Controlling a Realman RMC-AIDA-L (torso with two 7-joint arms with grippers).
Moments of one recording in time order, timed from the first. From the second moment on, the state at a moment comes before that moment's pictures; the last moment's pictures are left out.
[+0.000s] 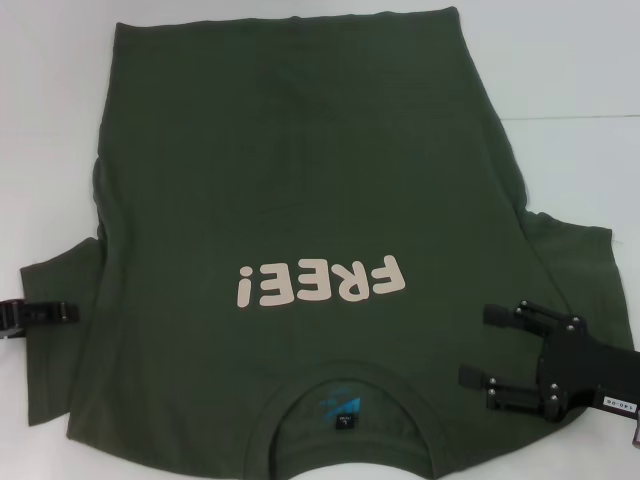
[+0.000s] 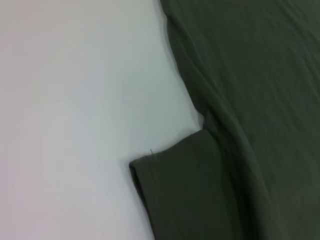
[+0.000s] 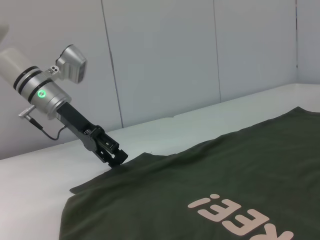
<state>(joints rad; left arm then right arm) -0.53 -2.03 0.44 0.82 2.57 1.33 -2.27 0.38 2.09 -0.47 -0.48 -2.07 -1.61 0.95</state>
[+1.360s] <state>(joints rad) -0.56 -2.01 0.43 0.74 2.57 1.36 -2.34 0.38 2.09 -0.47 -0.48 -2.07 -1.60 0.95</state>
